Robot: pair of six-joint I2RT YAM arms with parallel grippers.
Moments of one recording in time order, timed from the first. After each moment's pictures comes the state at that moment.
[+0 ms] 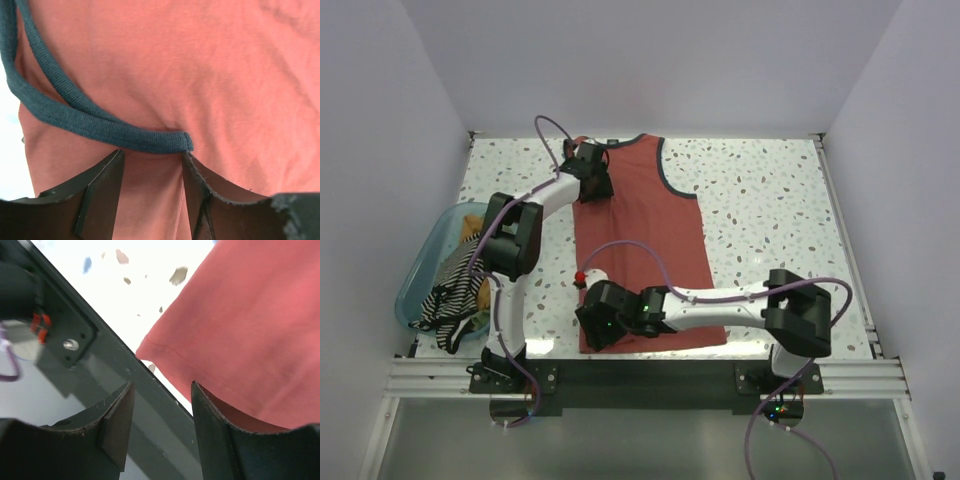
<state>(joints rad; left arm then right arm) -0.33 2.16 1.60 -0.31 -0.15 -0.54 1.33 1.75 1.14 -0.29 0.06 0.68</state>
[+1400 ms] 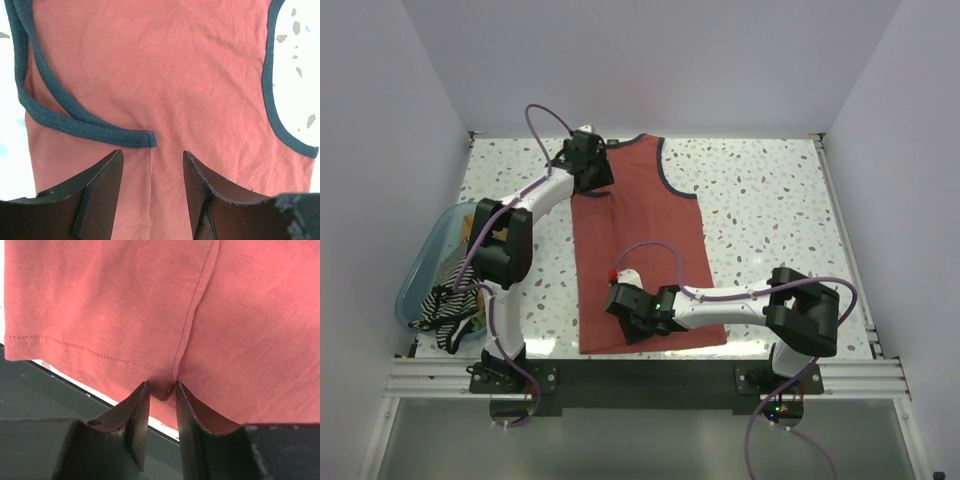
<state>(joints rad) -0.33 2.06 1.61 -0.31 -0.11 -0.54 1.28 1.70 1.00 -0.42 0.18 0.80</state>
